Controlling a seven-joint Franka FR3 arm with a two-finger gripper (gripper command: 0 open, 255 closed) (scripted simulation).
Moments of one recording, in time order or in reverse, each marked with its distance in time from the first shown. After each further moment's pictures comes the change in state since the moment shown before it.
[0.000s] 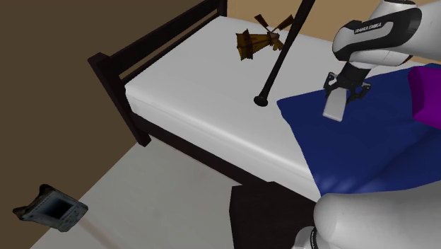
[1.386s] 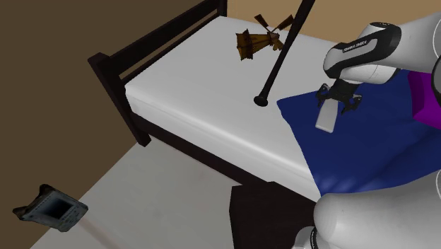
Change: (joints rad) arm 0.000 0.081 0.001 -0.071 -0.002 0.154 0.004
